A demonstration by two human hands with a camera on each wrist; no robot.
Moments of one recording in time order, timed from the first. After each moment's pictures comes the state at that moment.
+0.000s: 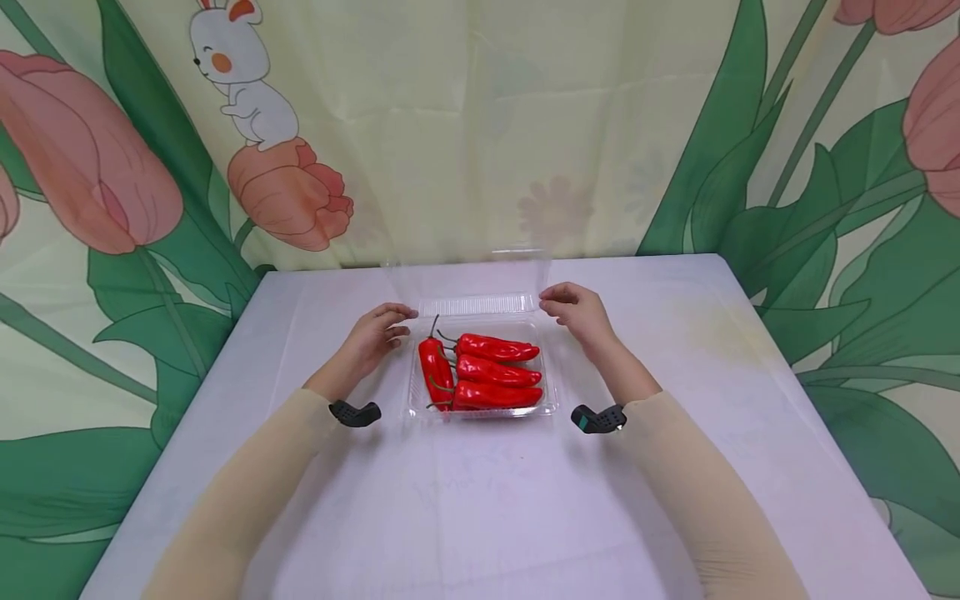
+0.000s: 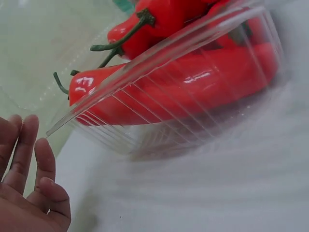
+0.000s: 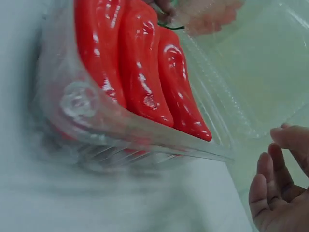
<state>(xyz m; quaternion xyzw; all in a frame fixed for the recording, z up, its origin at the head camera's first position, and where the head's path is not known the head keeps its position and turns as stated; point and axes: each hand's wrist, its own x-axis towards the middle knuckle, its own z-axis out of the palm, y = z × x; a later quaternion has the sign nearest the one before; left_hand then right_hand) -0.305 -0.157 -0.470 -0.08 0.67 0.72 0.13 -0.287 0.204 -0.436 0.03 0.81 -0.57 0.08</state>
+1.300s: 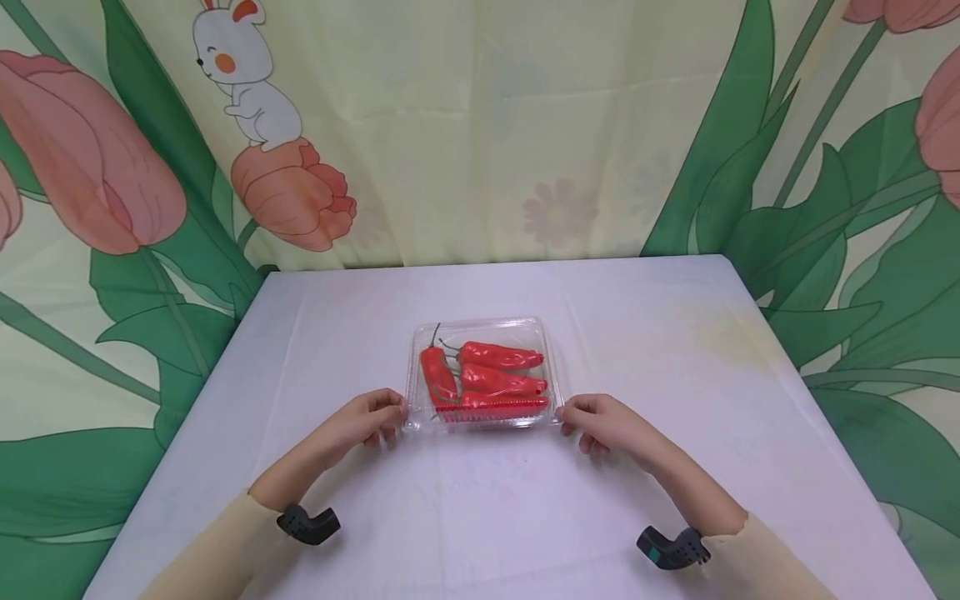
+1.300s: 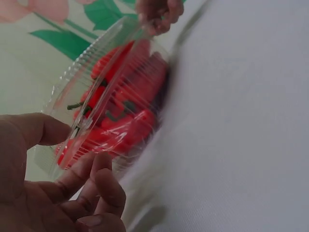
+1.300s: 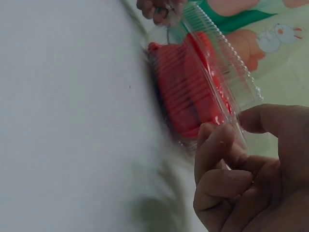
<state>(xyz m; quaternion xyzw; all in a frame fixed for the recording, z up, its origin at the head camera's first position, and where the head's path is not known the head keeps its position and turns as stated) -0.178 -0.172 -0.474 0.01 0.82 0.52 0.26 -0.162 0.230 -0.458 -0.07 0.82 -0.49 0.28</state>
